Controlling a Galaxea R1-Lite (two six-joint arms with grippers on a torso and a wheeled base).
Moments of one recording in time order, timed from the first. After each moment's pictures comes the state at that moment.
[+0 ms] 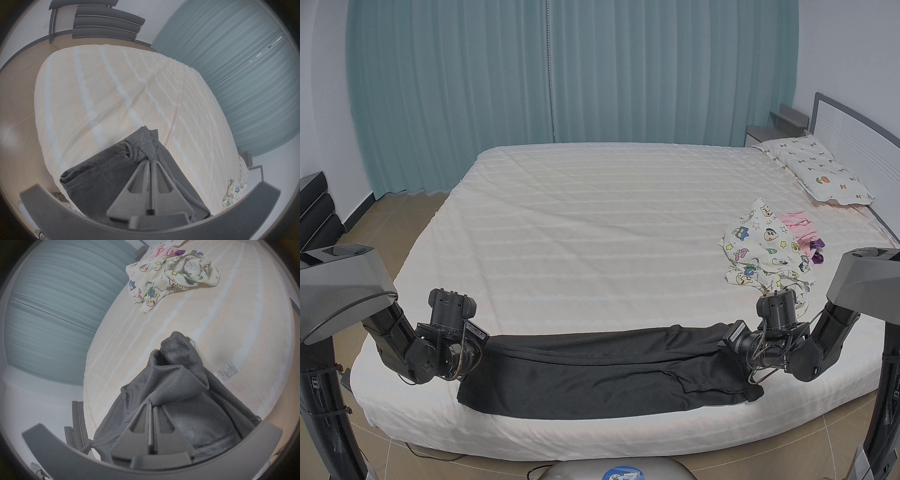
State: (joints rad) left arm -0.21 2.15 -0.68 -0.66 0.22 -1.20; right arm 0.27 2.22 -0.65 -0.88 0.05 1.05
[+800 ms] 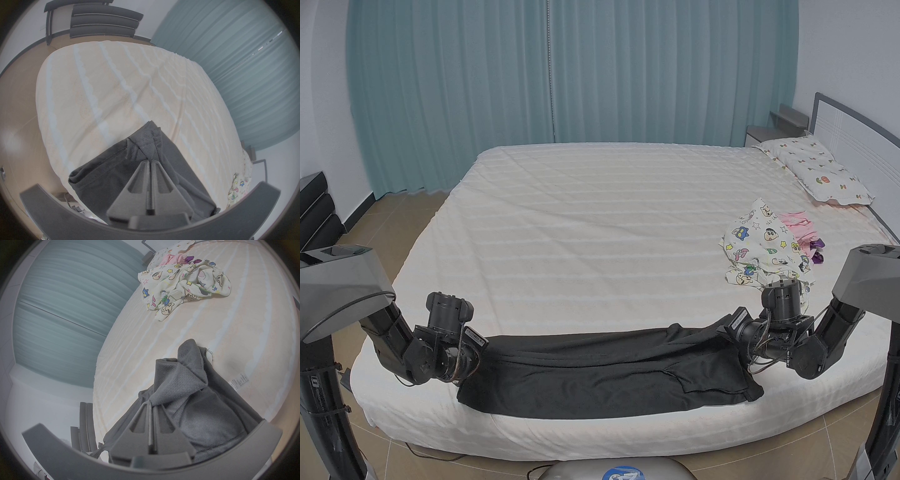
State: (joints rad) left arm -0.20 2.16 -0.66 -0.62 0.18 -1.14; right arm 0.27 2.18 -0.65 -0.95 0.05 1.05
